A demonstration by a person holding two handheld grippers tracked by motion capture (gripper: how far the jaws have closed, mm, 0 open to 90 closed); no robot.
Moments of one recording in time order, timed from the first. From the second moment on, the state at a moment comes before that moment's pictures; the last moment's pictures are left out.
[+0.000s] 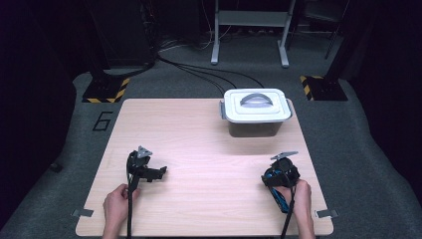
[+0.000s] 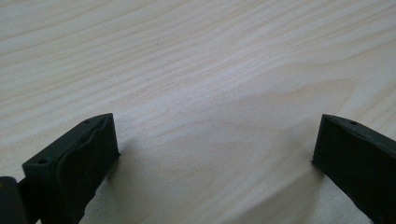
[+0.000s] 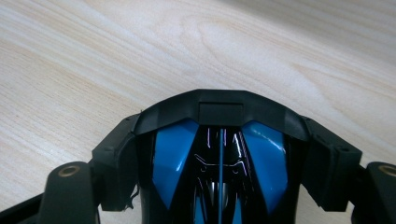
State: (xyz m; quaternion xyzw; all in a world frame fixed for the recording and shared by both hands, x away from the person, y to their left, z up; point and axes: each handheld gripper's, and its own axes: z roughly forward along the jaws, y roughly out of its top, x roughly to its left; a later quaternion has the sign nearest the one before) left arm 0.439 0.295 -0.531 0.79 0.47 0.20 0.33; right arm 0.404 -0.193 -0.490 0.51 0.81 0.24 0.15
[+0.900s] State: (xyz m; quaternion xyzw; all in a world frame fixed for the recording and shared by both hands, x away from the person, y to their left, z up) left arm 0.439 0.295 -0.531 0.79 0.47 0.20 0.33; right arm 0.403 -0.195 -0.488 0.52 0.80 0.25 0.13
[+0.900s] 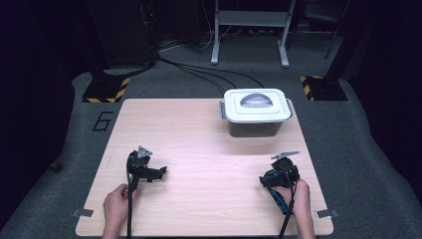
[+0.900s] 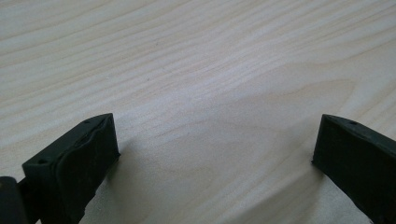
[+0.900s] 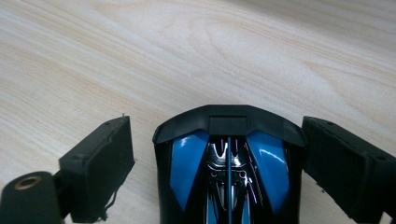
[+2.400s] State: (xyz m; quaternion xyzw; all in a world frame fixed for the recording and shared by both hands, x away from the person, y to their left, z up) left arm 0.439 0.295 -0.531 0.79 0.47 0.20 0.33; right arm 0.464 -0.216 -0.421 0.53 0.76 0.33 0.18
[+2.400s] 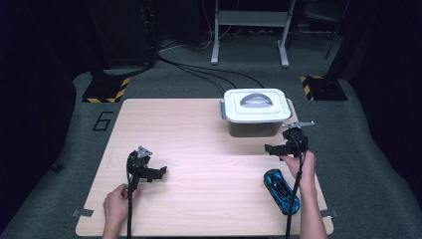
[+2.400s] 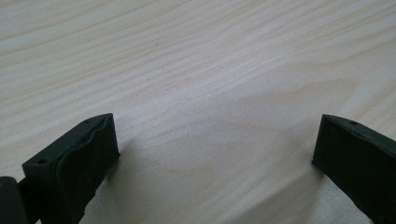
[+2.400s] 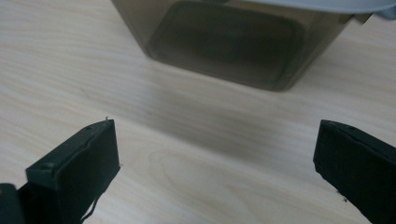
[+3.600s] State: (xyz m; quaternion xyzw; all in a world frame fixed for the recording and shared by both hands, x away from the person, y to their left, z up) left arm 0.439 0.295 -0.531 0.79 0.47 0.20 0.33; right arm 0.542 -0.233 -0.390 0.57 0.71 0.32 0.24
